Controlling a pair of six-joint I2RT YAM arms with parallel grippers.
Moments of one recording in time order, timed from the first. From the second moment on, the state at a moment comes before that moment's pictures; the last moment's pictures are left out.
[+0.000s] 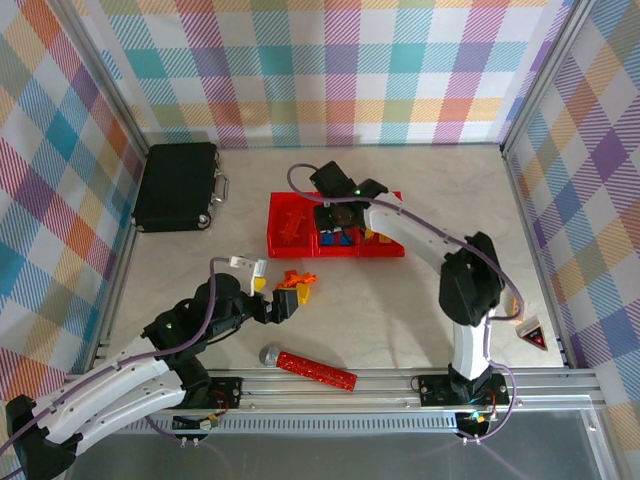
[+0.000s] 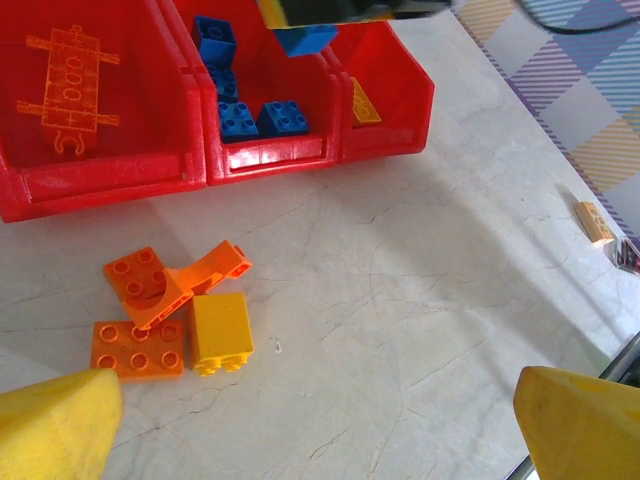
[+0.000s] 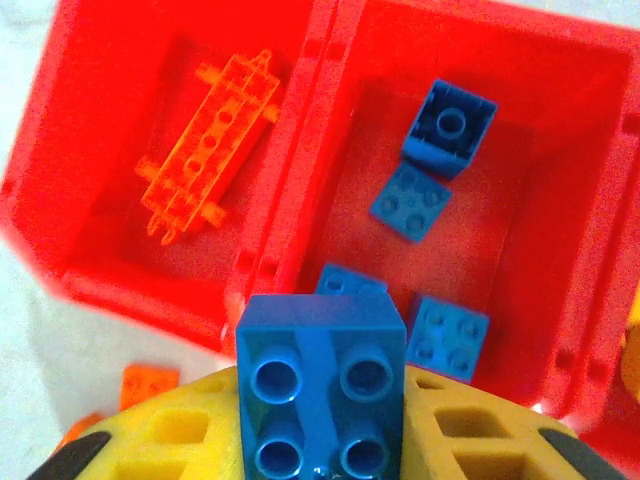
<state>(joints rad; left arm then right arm) -0.84 0.62 0.52 -0.38 -0.08 -0.53 0.72 1.94 1.71 -0.82 0.12 0.39</state>
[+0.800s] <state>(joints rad) -0.84 0.59 0.52 -0.47 -0.11 -0.55 0.64 2.04 1.73 -0.88 0.03 0.37</state>
